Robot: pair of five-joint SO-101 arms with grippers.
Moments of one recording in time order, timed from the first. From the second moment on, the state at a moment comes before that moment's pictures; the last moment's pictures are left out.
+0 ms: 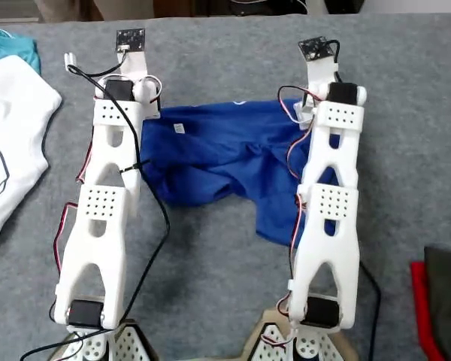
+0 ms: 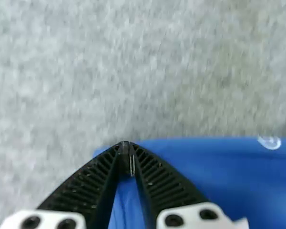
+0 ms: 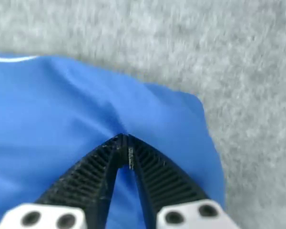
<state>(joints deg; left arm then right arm) 0.4 77.7 -92.9 86.0 -2.0 6.2 79.4 -92.3 90.4 15.2</state>
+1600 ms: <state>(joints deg) -20.6 -29.2 35.2 74.0 -7.9 30.5 -4.2 -8.0 100.4 42.9</state>
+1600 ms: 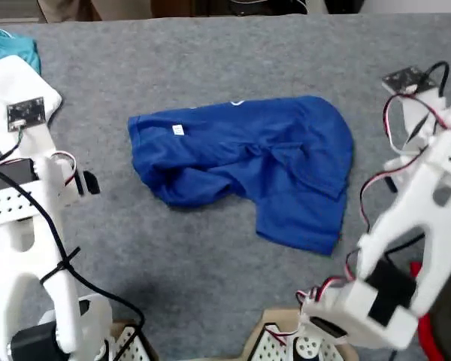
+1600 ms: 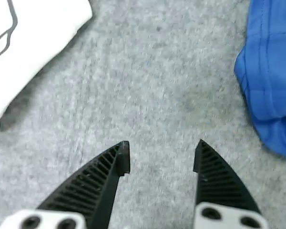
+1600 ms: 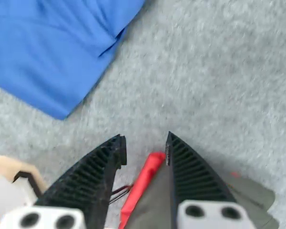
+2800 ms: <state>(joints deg) -2.5 2.5 8.9 63.7 26.9 14.4 -20.1 38.6 48.9 23.4</state>
